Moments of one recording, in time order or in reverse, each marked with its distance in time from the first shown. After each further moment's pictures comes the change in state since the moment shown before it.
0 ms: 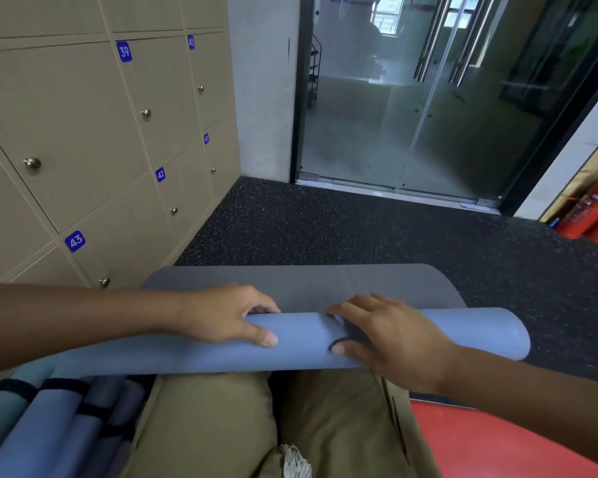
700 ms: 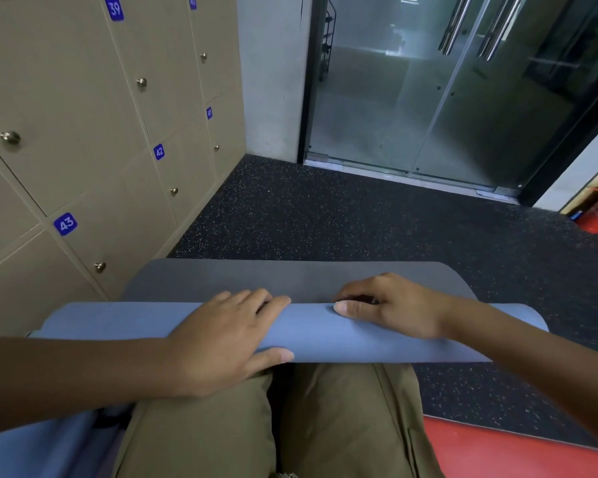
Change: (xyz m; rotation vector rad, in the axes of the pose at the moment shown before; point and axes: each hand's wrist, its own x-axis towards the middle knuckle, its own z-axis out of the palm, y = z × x) left_hand 0.010 -0.019 0.042 0.625 0.427 0.079; right_hand 0.076 0.053 -0.009 0.419 -0.265 0.030
